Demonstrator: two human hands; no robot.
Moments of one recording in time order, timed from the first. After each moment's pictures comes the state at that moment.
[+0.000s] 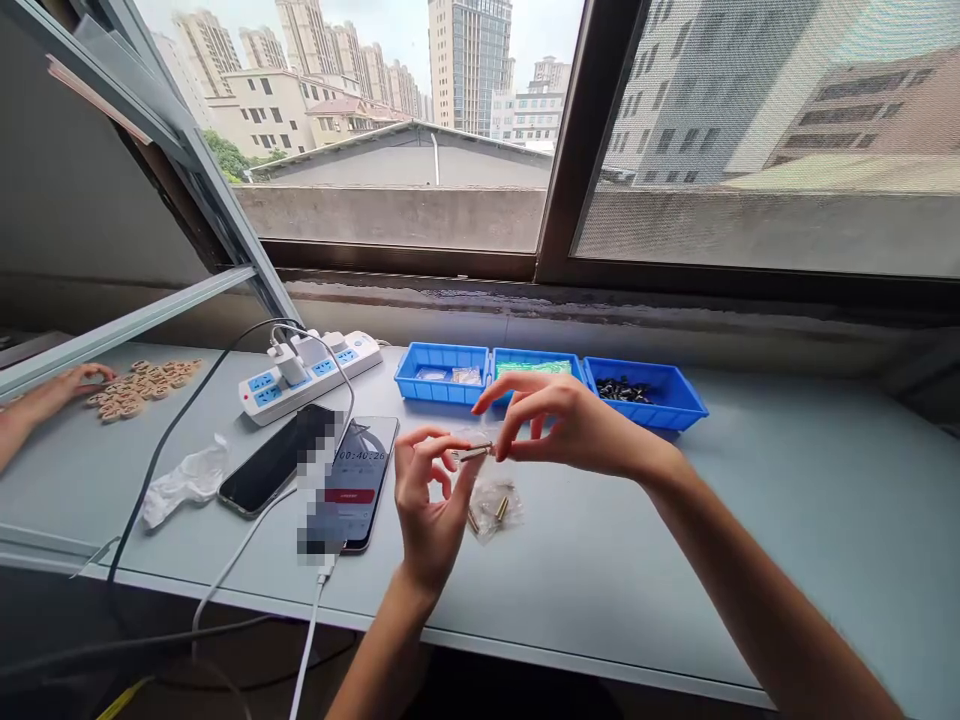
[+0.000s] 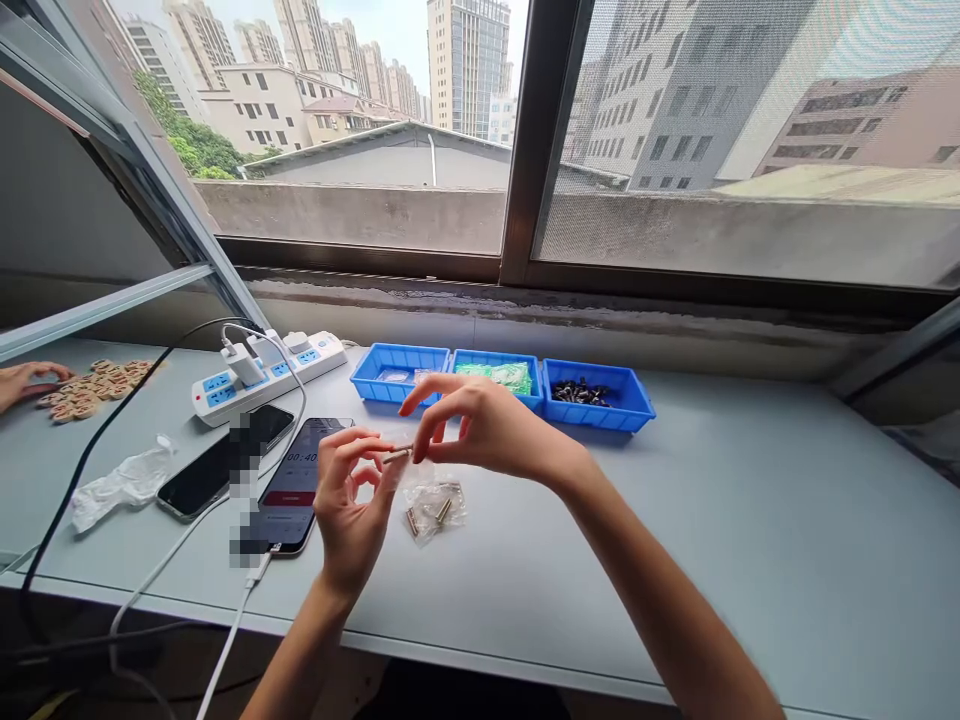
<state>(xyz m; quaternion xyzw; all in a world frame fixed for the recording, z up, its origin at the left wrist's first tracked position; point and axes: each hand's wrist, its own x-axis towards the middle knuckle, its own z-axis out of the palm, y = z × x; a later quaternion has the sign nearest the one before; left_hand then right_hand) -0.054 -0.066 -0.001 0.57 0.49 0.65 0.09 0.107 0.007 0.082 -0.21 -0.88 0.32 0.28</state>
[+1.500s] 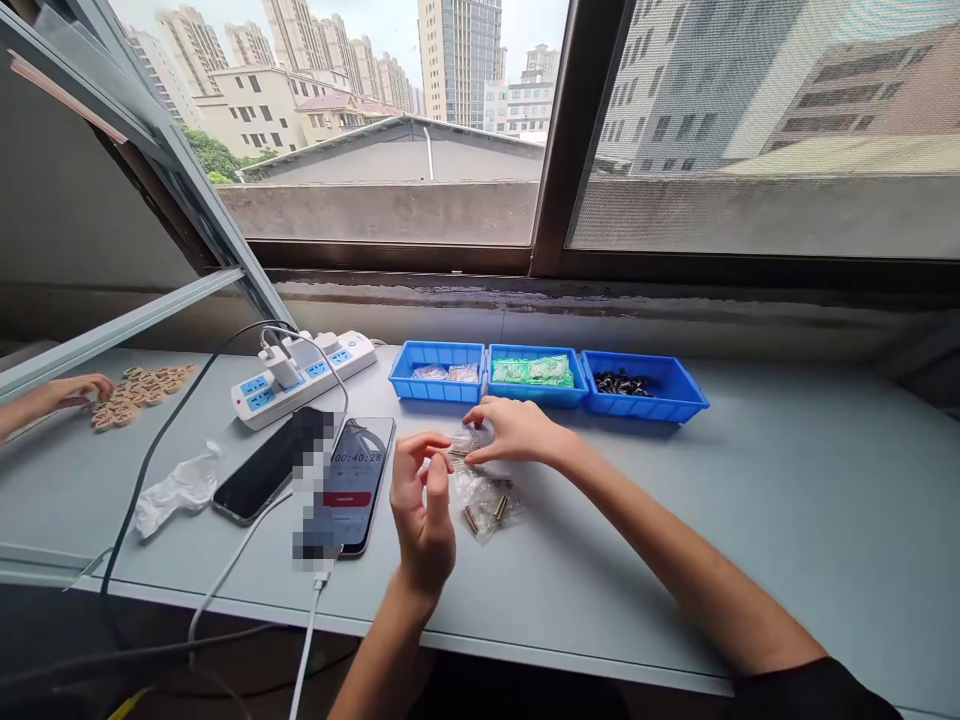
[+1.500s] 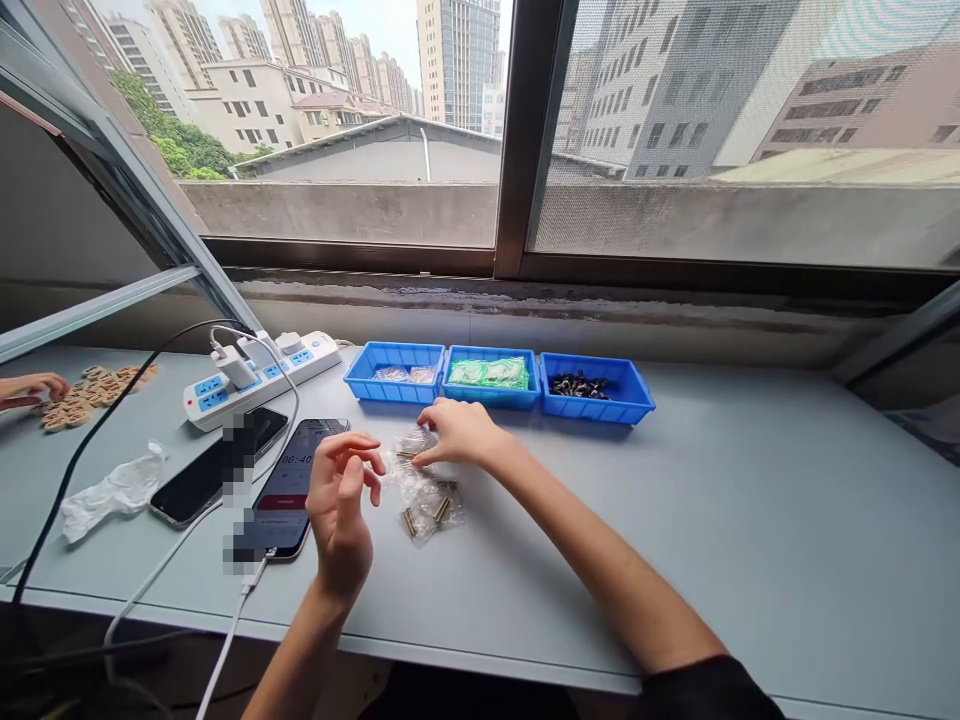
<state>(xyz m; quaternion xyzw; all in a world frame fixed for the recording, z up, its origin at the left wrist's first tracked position) -0.055 -0.065 -0.006 0.54 0.47 0.68 0.16 0.069 0.040 0.023 -0.45 -0.85 0.25 0.08</state>
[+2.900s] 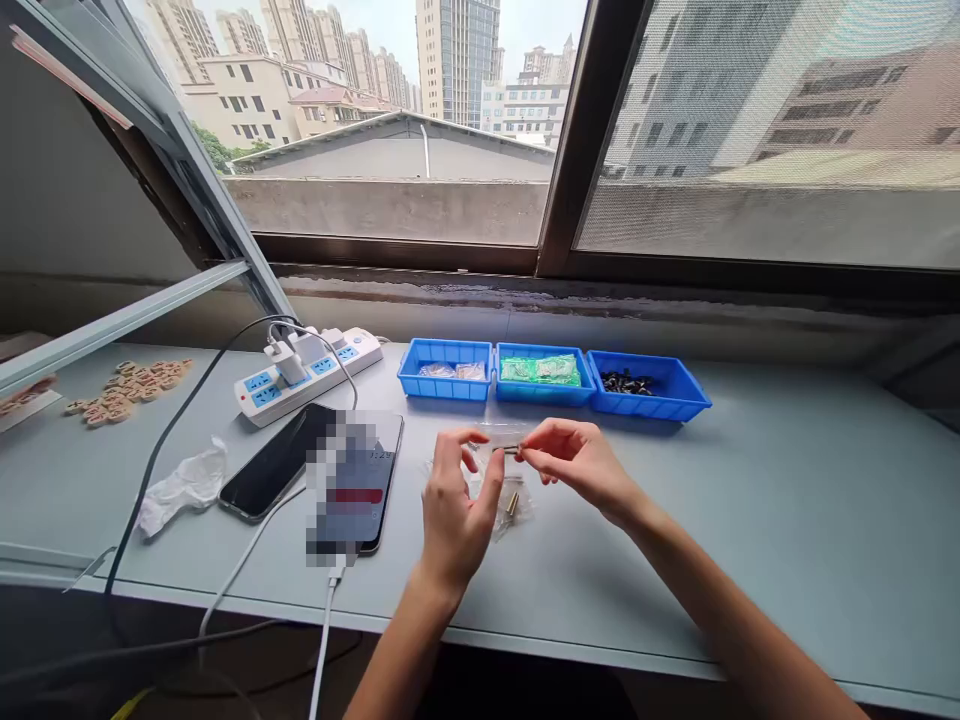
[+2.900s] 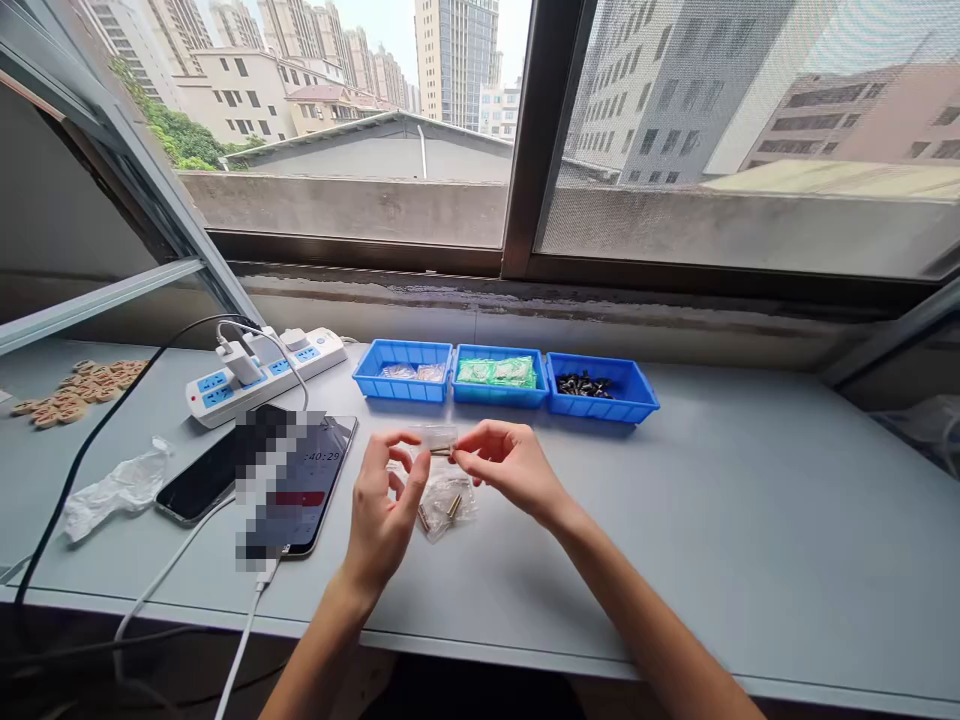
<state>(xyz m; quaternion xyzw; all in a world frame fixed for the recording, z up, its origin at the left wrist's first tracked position) -0.051 -0.068 -0.002 0.59 0.57 0.54 0.20 0.099 -0.020 0.014 -0.42 -0.56 0.58 0.41</state>
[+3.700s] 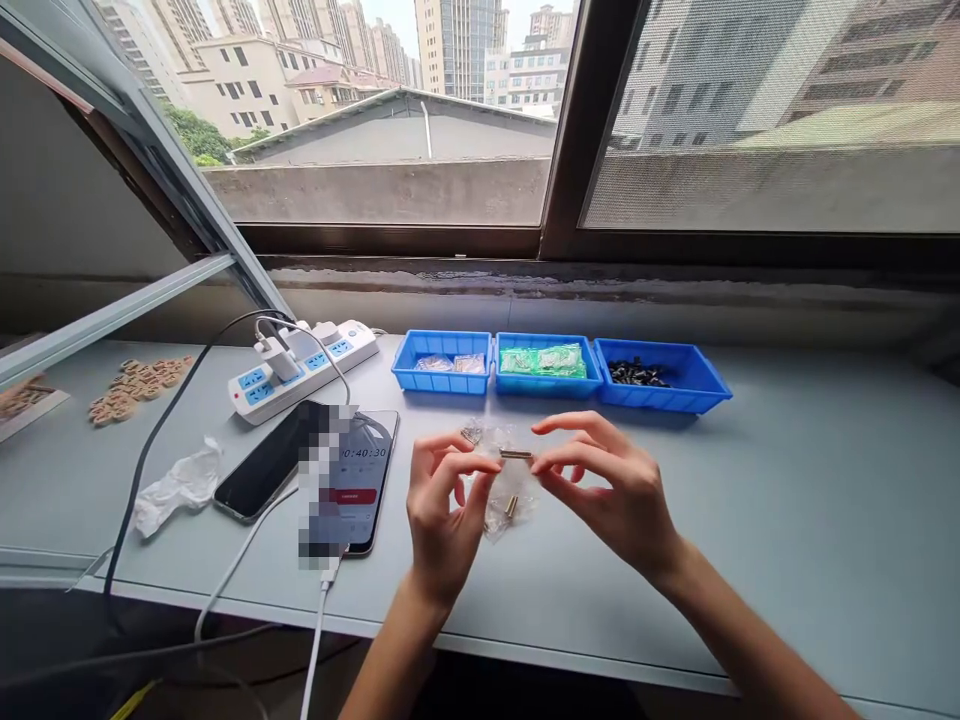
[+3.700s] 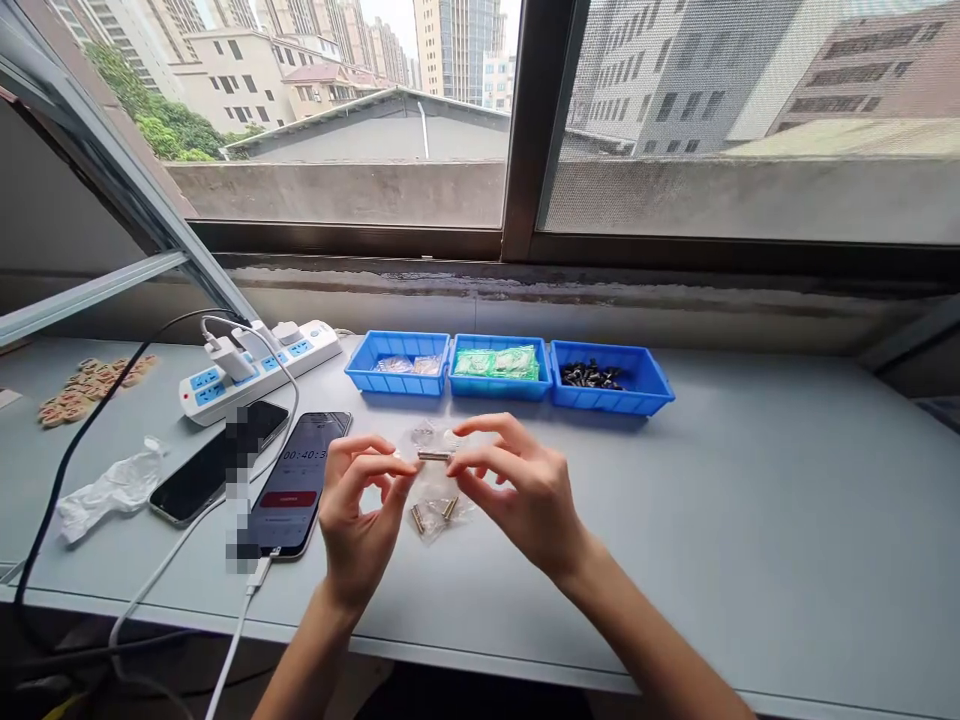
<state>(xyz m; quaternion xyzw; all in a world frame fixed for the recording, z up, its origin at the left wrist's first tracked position) -0.054 -0.066 -0.001 0.66 0.45 0.61 0.03 0.111 -0.040 0.015 -0.34 -0.77 0.14 0.52</state>
